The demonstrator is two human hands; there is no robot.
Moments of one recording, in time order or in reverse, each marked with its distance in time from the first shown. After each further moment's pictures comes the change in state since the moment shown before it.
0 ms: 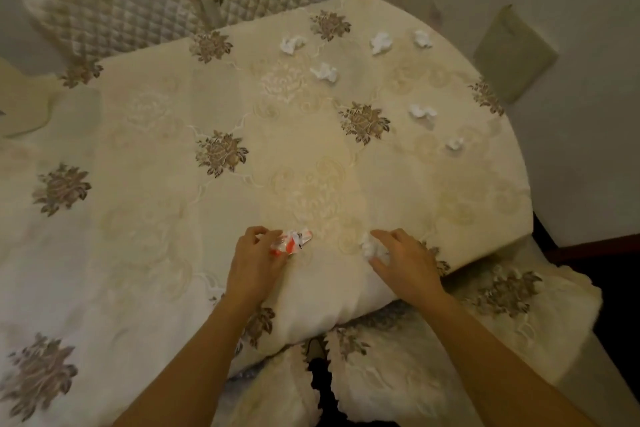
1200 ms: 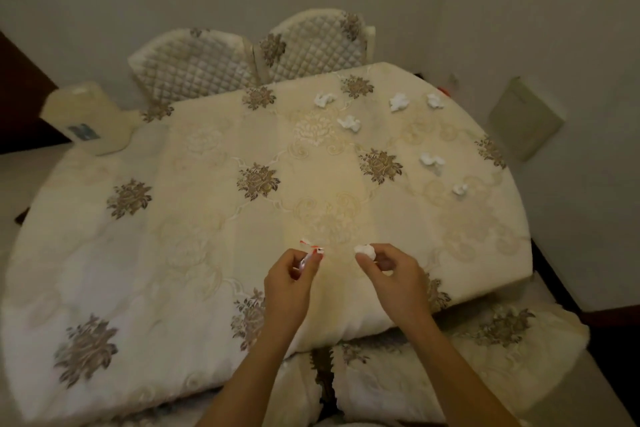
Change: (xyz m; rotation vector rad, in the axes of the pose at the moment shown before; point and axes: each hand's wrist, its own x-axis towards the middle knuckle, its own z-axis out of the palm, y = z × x) left_hand -0.085 0.097 -0.046 -0.697 0.335 -0.038; right_hand -0.055 -0.081 -0.055 0.689 0.300 -0.094
